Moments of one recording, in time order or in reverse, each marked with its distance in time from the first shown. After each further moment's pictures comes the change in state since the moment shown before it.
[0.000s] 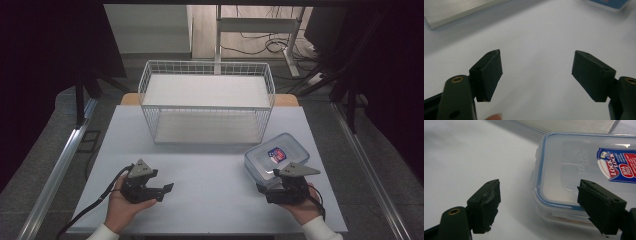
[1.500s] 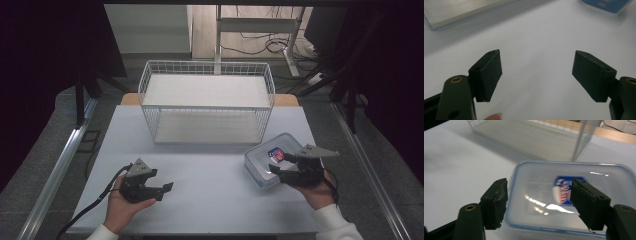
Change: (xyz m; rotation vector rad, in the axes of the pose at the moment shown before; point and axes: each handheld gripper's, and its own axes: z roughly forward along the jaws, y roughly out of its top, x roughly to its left) left arm 0.001 0.002 -0.004 -0.017 -0.016 -0.023; right arm -0.042 0.037 -0.025 -0.056 -0.041 0.052
